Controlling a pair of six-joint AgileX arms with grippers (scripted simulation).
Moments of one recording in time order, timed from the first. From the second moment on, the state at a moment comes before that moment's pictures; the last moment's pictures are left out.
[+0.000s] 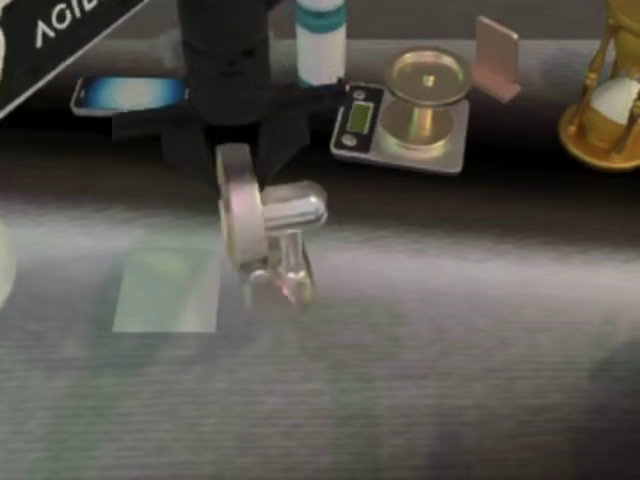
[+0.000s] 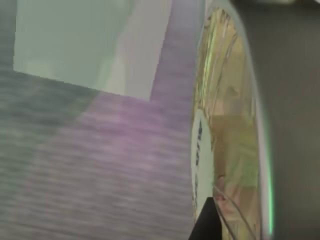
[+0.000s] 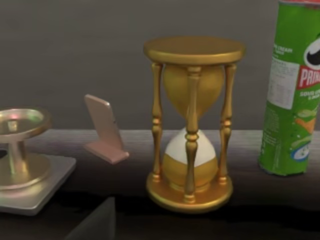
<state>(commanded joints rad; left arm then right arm) -0.54 2.16 2.13 -1.58 0.00 -0.75 0.00 0.00 0.00 0.00 0.00 0.00</state>
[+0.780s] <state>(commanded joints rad) -0.34 1.89 1.74 -1.42 0.01 -1.85 0.00 0.00 0.00 0.00 0.00 0.00</state>
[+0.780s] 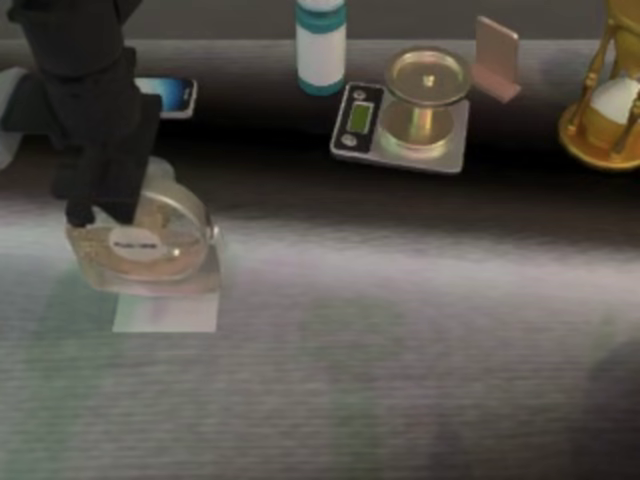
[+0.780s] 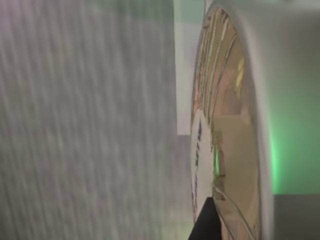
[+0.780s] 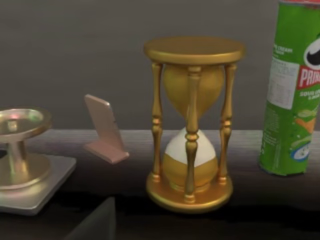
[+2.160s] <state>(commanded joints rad) -0.32 1.89 1.59 -1.28 0.01 -1.90 0.00 0.00 0.00 0.00 0.00 0.00</state>
